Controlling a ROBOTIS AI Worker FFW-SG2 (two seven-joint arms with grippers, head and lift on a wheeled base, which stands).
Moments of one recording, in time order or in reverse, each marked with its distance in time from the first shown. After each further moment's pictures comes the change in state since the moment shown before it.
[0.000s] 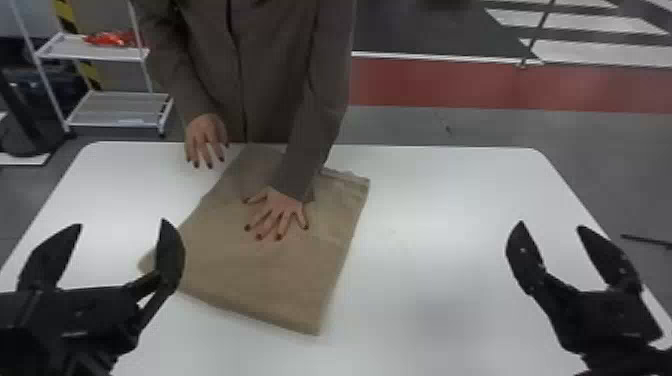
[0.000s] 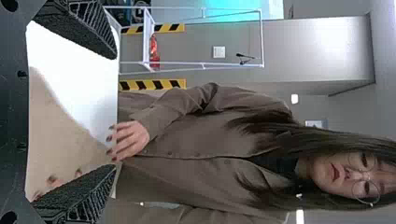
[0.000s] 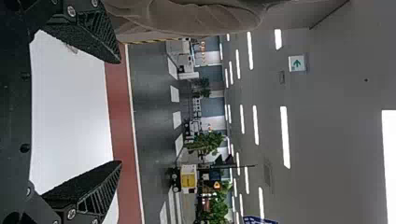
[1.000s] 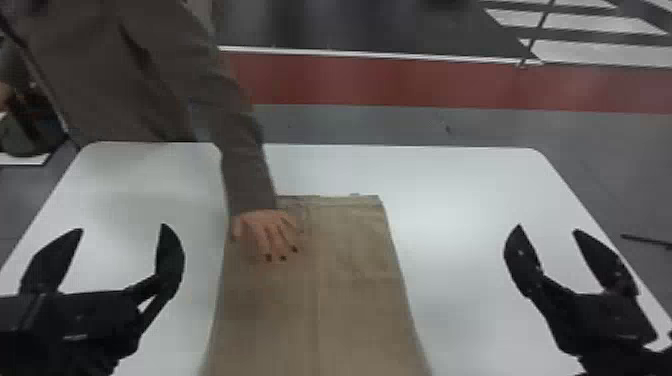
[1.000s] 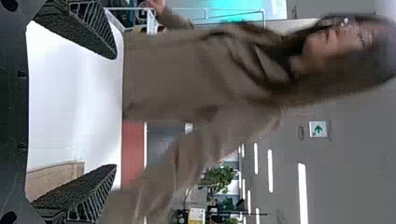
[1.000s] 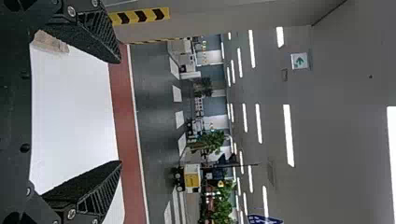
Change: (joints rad) left arm -0.001 0.000 0.003 0.017 0.002 -0.001 0.000; right arm -0.005 0.003 0.001 0.018 -0.008 0.001 0.002
